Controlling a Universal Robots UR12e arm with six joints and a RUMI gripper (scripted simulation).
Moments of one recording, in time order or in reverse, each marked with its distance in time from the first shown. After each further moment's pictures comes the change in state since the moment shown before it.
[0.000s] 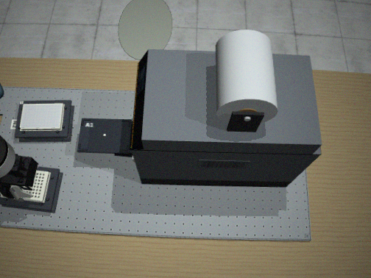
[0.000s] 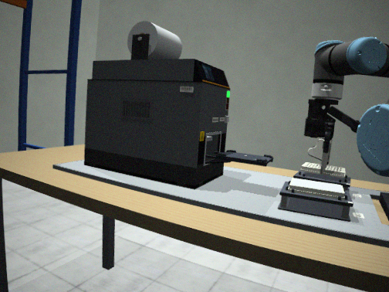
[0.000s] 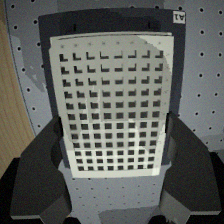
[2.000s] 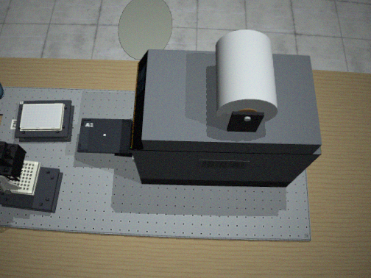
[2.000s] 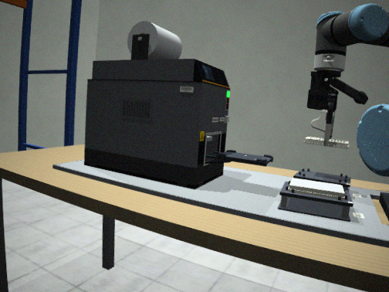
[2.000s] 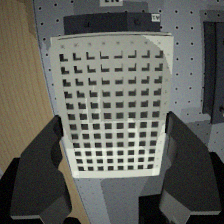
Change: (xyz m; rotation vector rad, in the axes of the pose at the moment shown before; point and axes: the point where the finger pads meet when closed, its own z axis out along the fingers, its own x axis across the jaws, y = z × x) arm 0.000 0.000 -0.085 0.000 0.000 -0.001
